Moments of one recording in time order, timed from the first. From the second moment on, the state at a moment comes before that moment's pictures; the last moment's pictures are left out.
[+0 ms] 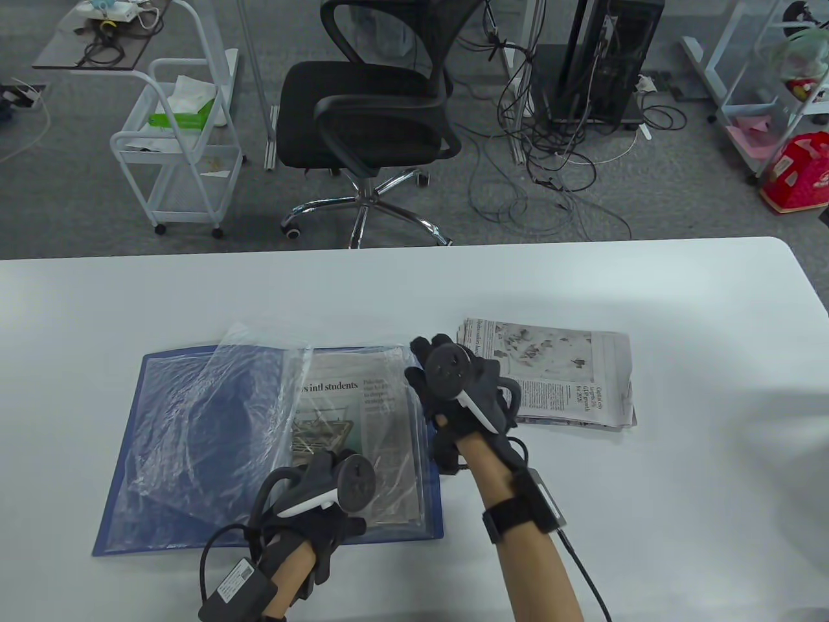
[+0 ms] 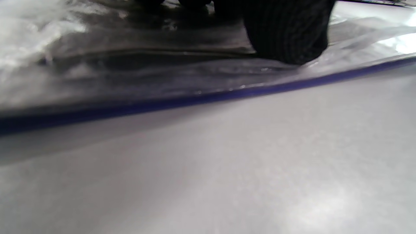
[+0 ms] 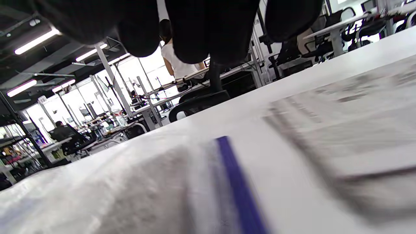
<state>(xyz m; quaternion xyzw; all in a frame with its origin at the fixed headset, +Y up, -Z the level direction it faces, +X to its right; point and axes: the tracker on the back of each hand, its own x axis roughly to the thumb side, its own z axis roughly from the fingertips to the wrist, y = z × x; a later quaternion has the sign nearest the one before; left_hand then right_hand) -0.133 -0.775 -0.244 -0.26 -0.16 0.01 0.95 0.032 -0.711 -0.386 0.03 -0.03 0.98 0.20</state>
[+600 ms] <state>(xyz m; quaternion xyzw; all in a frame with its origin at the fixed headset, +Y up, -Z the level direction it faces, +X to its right) -0.135 -0.775 -0.243 -0.27 -0.15 0.02 0.95 -0.049 -0.753 -0.465 0.04 0.10 0.99 0.02</state>
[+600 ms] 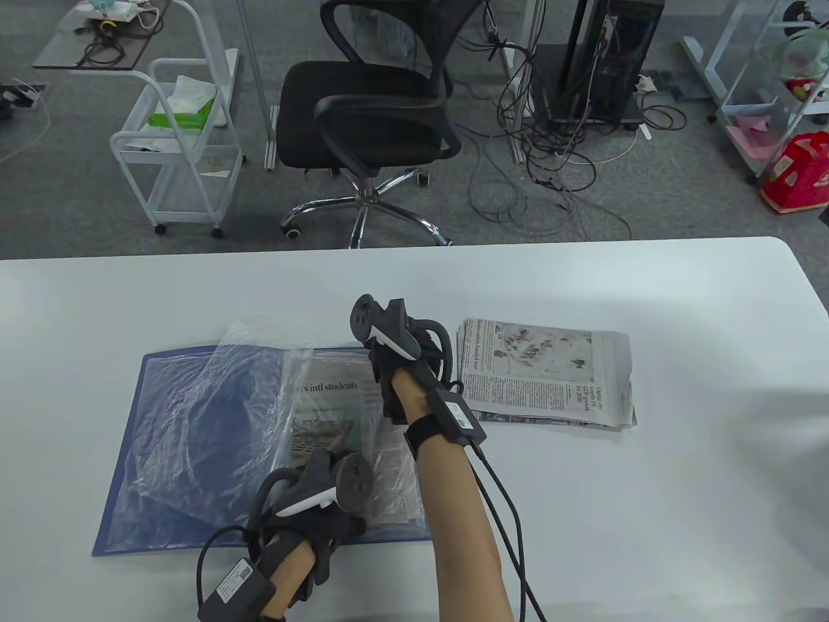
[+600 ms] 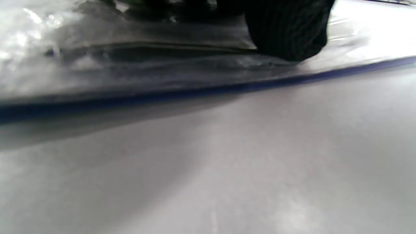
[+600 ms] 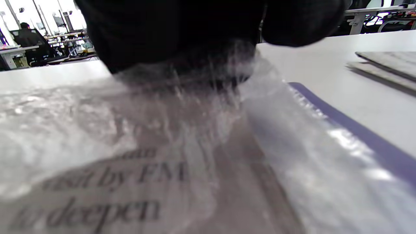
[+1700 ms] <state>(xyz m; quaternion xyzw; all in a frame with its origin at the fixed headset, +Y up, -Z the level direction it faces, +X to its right) -0.144 -0.778 -0.242 -0.30 -0.13 0.06 0.94 -0.054 -0.706 -0.462 -0.01 -0.15 0.99 0.03</state>
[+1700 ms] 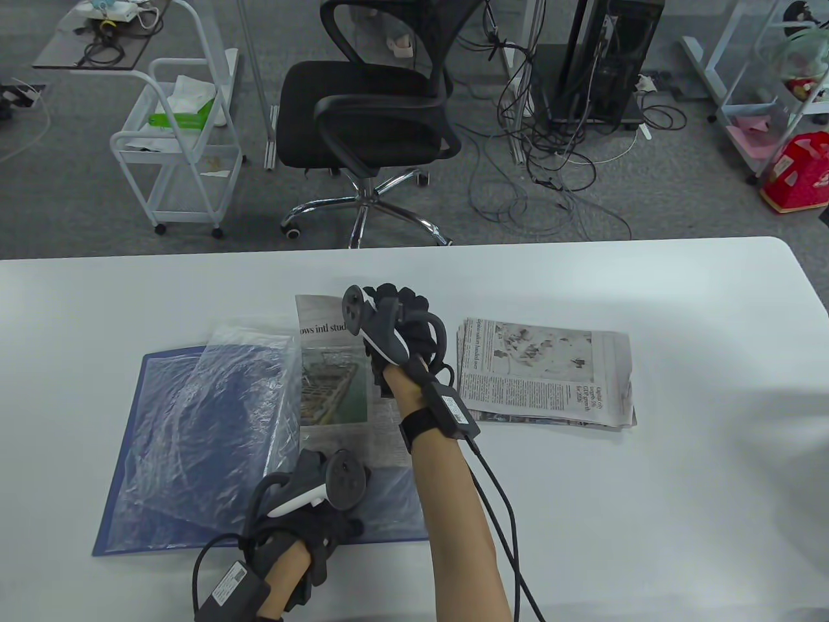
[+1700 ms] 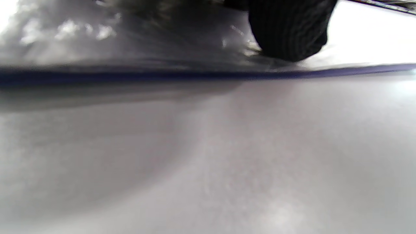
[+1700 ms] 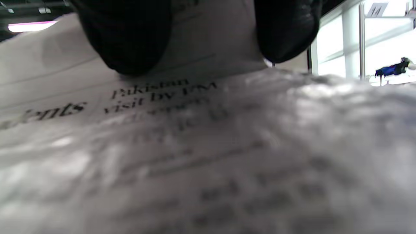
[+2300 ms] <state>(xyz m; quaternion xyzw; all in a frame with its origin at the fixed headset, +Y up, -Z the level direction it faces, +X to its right) -0.146 -0.779 -0.244 -0.30 -0.13 0.07 0.94 -0.011 -0.614 -0.438 0.00 -0.31 0.93 0.20</state>
